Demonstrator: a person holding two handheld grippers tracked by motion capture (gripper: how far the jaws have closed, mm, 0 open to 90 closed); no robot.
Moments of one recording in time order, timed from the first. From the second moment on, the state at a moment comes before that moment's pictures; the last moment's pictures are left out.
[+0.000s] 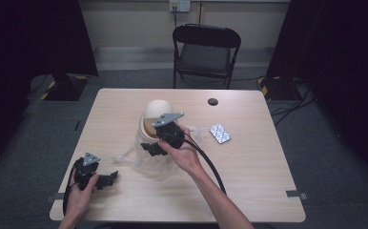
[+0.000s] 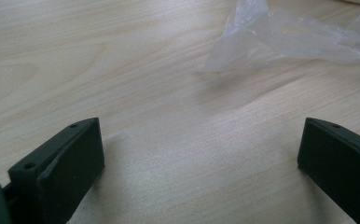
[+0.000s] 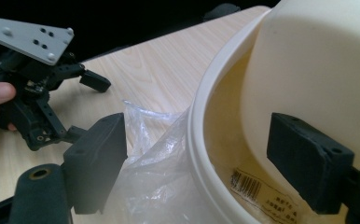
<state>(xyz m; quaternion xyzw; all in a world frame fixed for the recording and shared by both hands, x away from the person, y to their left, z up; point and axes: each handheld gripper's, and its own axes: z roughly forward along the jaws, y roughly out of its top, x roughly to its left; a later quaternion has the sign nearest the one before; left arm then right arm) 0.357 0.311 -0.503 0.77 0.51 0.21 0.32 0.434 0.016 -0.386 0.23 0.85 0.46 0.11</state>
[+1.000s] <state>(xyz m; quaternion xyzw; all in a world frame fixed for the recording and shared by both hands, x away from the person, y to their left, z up) 0.357 0.311 -0.503 0.77 0.51 0.21 0.32 0.417 -0.040 -0.369 0.26 0.82 0.50 0.13</state>
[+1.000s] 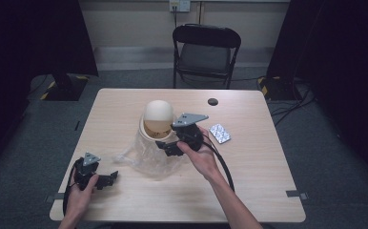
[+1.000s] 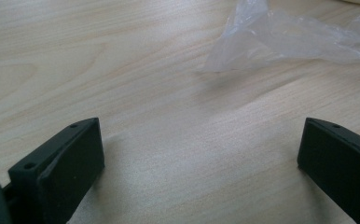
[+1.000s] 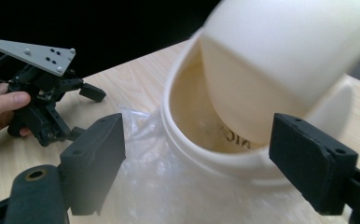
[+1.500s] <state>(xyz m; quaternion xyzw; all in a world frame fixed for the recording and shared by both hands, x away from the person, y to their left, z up) 0.357 0.311 -0.503 0.77 0.51 0.21 0.32 0.415 -0.097 -0.377 0.30 0.80 0.49 0.15</state>
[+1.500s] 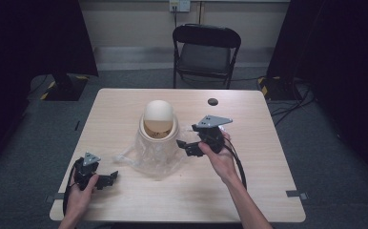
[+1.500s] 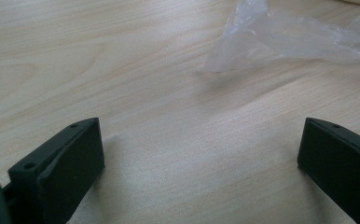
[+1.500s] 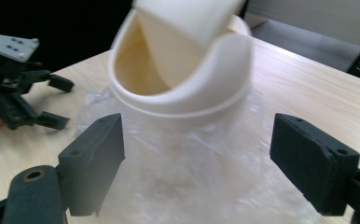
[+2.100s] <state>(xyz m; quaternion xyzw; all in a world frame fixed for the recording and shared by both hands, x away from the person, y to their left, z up) 0.357 0.311 -0.503 0.77 0.51 0.21 0.32 0.449 -0.182 -0.438 0.42 0.78 0.43 0.17</state>
